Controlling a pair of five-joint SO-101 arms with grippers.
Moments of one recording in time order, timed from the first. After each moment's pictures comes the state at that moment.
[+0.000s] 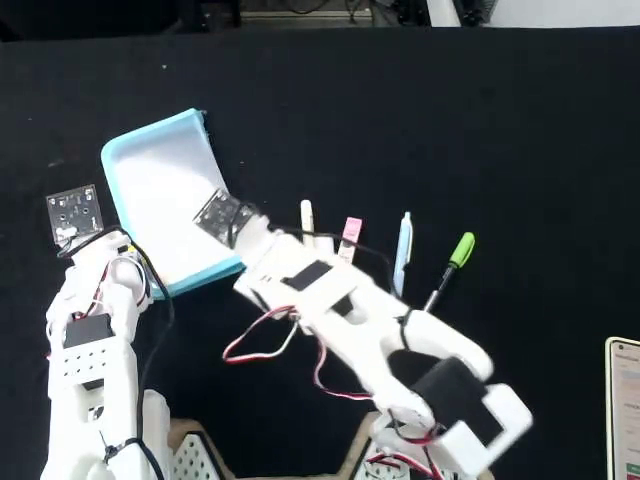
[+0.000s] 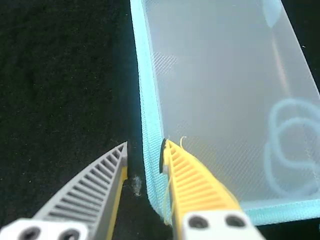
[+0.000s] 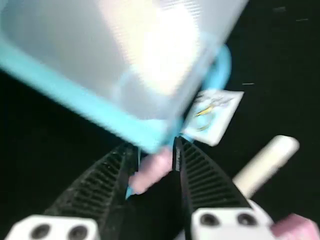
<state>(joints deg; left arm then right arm) -21.0 -55.3 78.7 26.8 0.0 -37.5 -6.0 51.0 19.5 15.7</state>
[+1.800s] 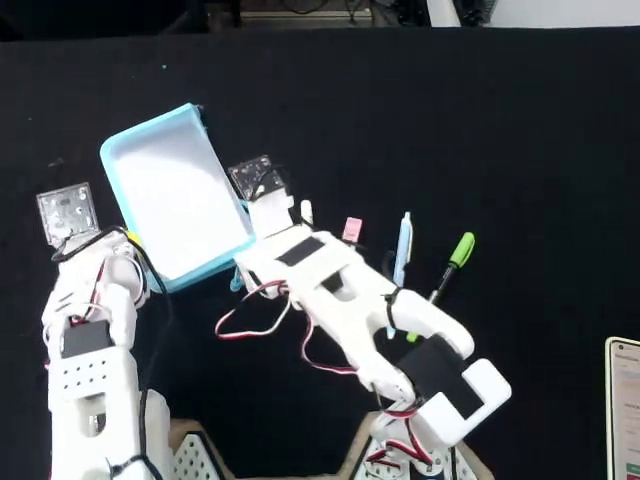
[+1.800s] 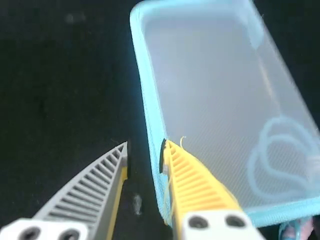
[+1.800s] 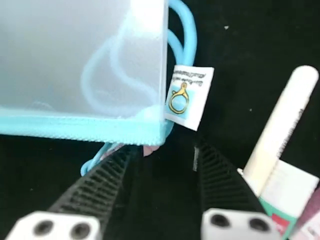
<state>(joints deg) -21.0 -61.8 78.7 26.8 0.0 -36.2 2.9 40.6 29.6 -11.7</state>
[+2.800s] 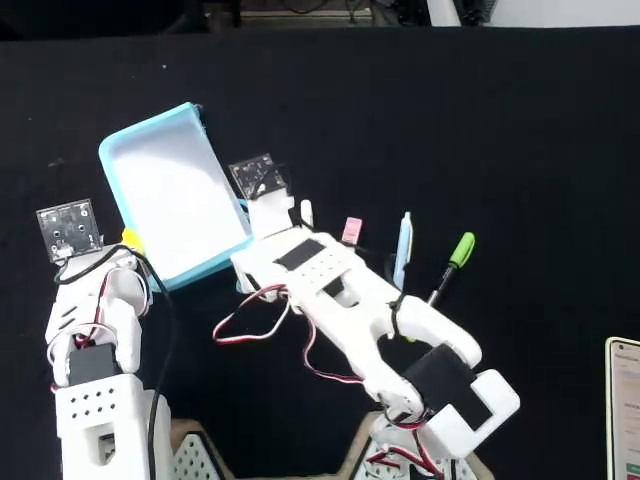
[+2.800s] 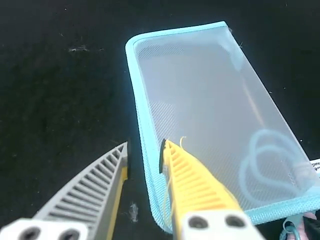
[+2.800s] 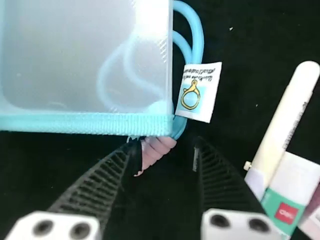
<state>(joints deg) -20.0 -76.4 84.8 28.5 0.0 -37.4 -0.7 41.2 31.4 -15.7</state>
